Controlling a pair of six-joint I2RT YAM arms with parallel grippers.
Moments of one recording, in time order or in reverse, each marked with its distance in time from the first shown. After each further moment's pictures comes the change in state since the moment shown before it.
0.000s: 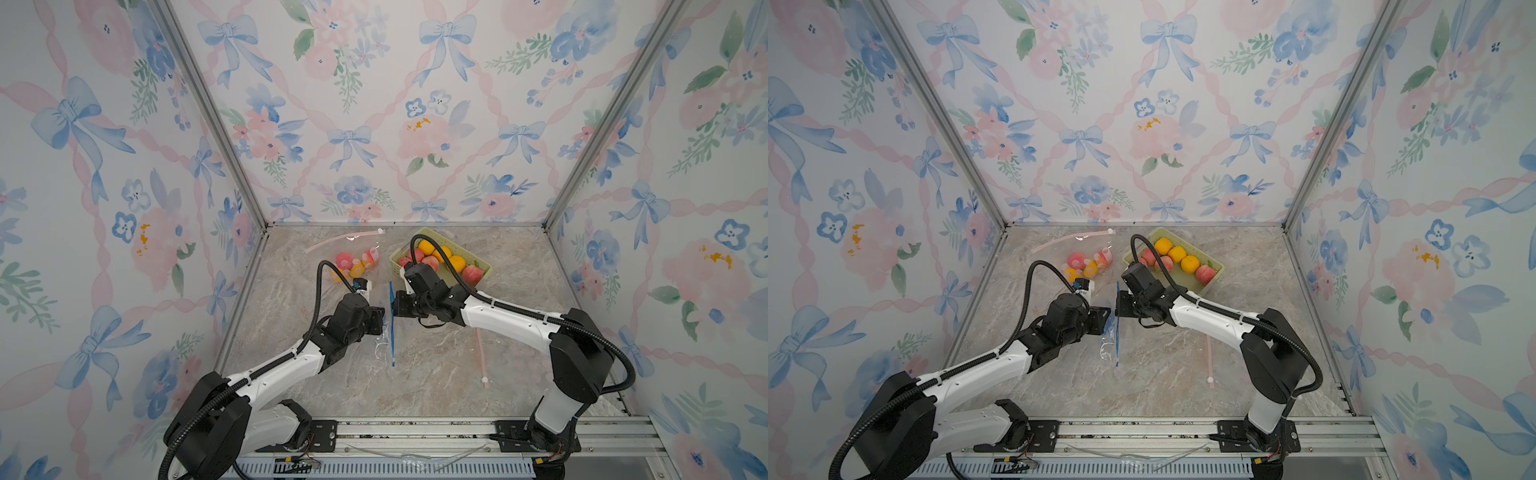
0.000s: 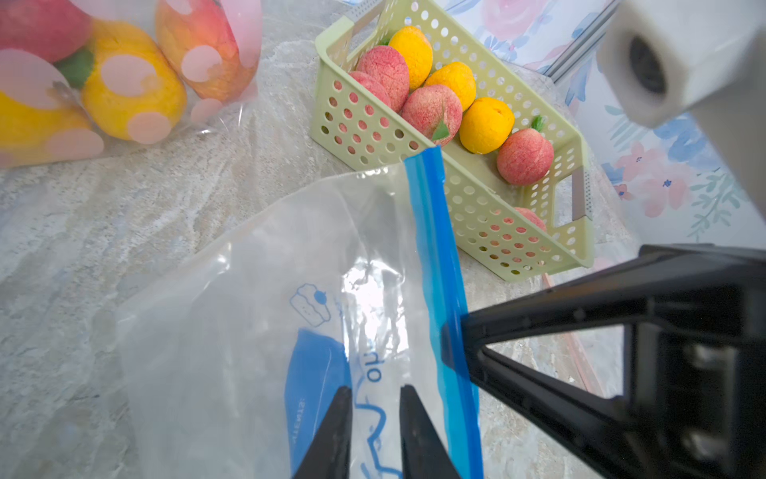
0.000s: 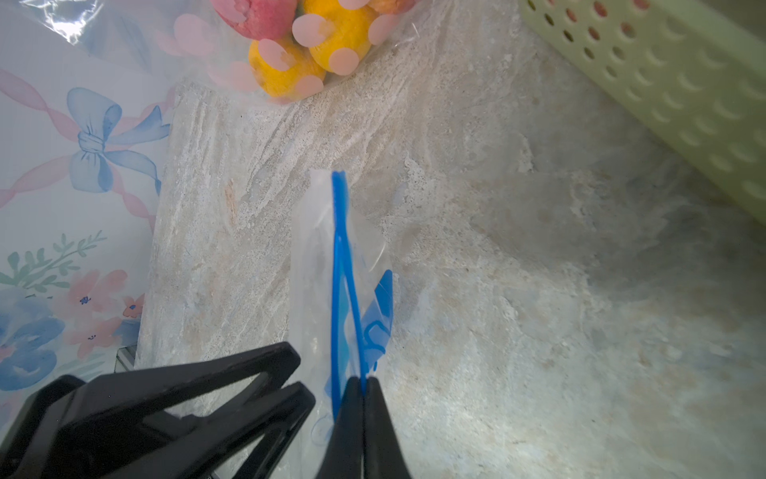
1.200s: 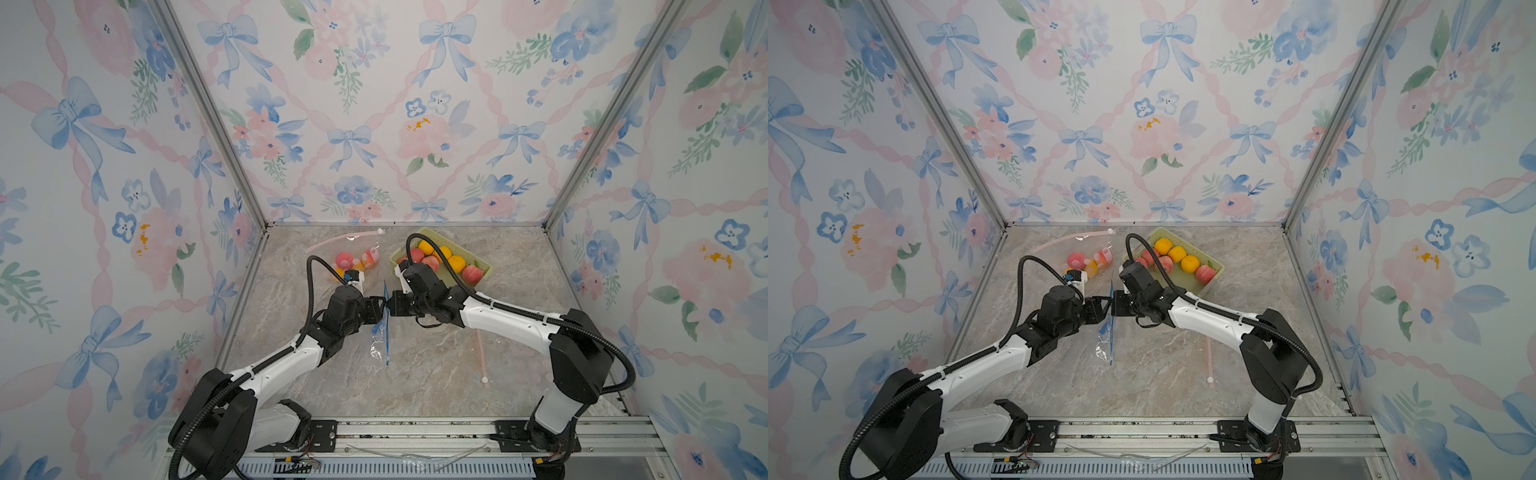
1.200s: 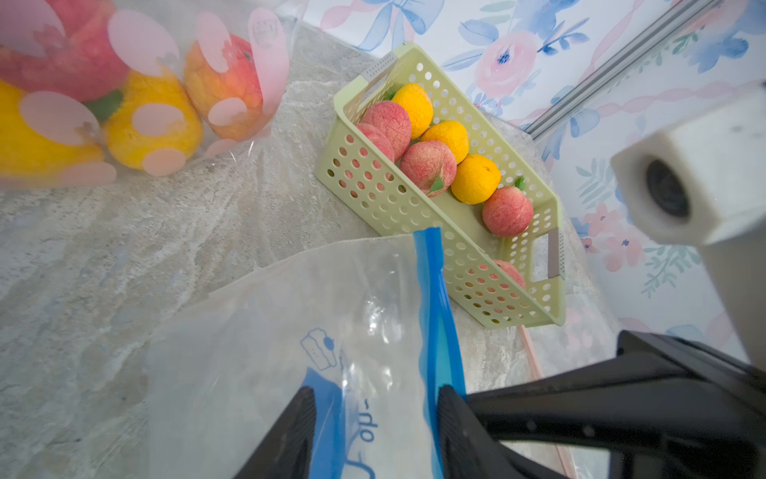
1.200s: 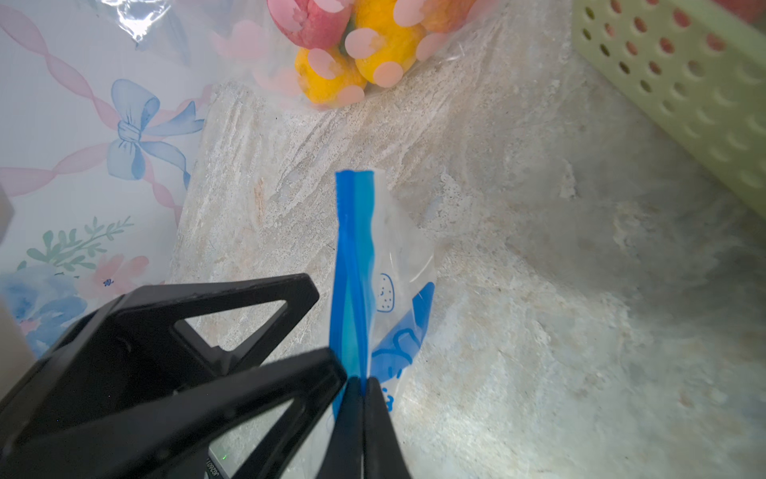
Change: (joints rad) left arm 0.086 0.039 0.023 0.078 0.064 -0.063; right arm 0.017 0.000 0.002 0.058 -0.026 -0.047
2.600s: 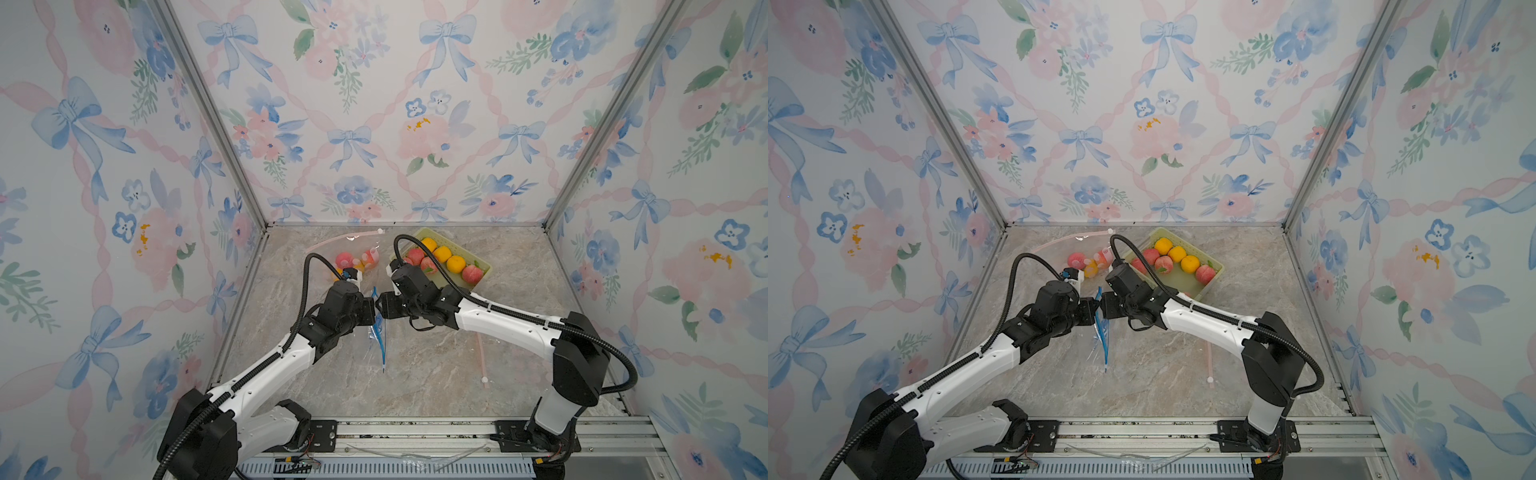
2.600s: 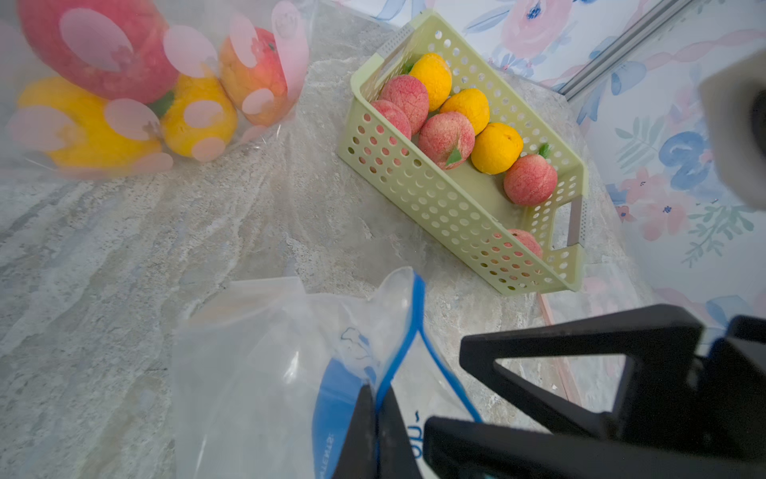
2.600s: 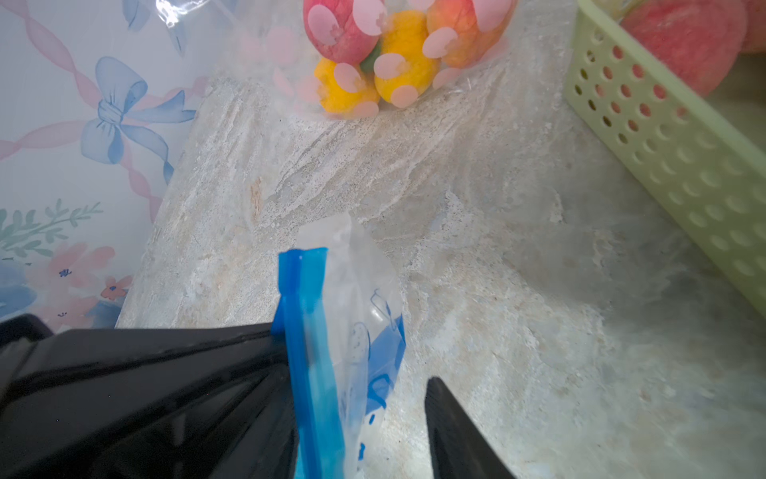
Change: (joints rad) left arm -0.001 -0.106 0.113 -0.331 -0.026 0.043; right arm 0.079 0.018 0.099 -0.097 0.141 -0.060
